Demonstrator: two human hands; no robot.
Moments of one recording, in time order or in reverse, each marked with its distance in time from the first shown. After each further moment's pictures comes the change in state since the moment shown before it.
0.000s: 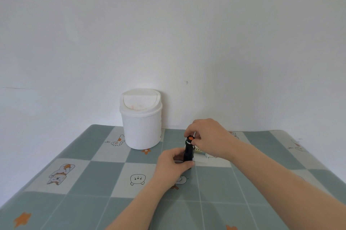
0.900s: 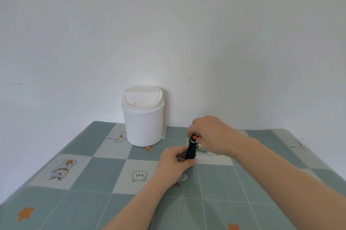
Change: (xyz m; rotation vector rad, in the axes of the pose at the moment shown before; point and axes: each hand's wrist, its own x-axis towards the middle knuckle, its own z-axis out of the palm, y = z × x) left_hand -0.003 0.003 0.000 0.001 -0.022 0.023; right_hand -0.001 -0.003 -0.006 -0.225 -0.064 -0.129
